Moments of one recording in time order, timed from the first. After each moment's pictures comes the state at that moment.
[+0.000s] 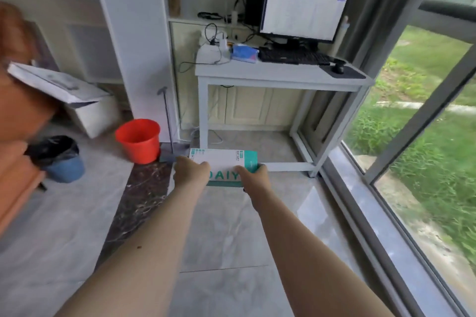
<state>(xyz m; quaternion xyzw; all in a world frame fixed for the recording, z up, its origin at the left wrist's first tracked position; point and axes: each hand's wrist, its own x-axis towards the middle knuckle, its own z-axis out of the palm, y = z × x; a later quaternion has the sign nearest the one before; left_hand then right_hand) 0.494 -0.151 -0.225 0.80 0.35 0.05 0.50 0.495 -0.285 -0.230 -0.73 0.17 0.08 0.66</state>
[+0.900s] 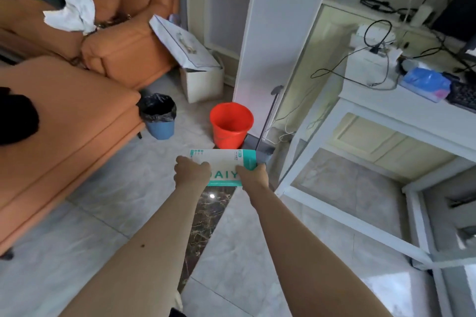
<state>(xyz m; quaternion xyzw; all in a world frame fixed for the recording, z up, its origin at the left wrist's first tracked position) 0.627 0.156 -0.315 0.64 0.59 0.08 0.49 0.706 0.050 -0.321 -0.82 0.02 0.28 0.51</state>
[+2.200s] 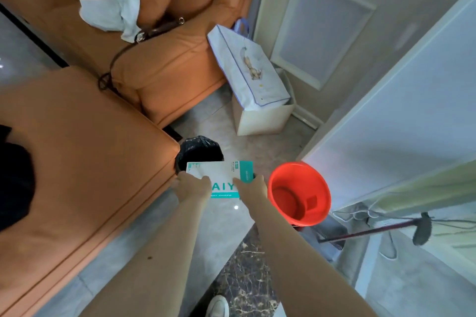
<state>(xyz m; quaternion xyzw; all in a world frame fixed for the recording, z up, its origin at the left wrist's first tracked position) 0.884 0.668 -0.432 0.56 0.70 0.03 0.45 0.976 0.589 -0.430 -0.84 -0.05 0.36 0.41</state>
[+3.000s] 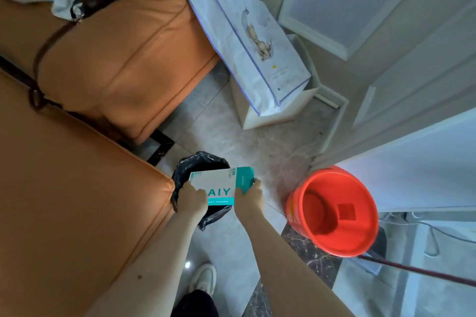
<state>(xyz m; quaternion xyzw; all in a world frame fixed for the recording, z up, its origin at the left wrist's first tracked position) 0.982 0.871 -0.604 0.61 0.63 -0.09 0.46 1.064 0.781 -0.591 -0.85 0.04 0.40 0.33</state>
